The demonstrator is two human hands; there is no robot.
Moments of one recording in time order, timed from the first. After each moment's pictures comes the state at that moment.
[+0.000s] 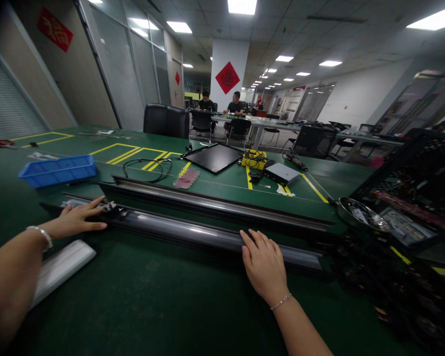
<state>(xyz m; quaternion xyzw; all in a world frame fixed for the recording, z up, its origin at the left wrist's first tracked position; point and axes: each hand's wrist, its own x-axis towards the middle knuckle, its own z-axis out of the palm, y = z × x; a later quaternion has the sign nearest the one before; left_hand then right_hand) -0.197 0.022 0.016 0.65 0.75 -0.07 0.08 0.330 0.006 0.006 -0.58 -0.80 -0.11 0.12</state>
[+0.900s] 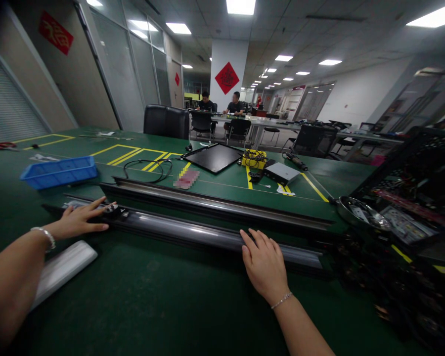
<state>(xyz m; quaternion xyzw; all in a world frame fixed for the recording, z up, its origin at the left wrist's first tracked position) -0.193 0.020 0.016 0.65 0.76 -0.07 0.05 0.330 0.006 0.006 -0.58 -0.80 -0.11 0.12</state>
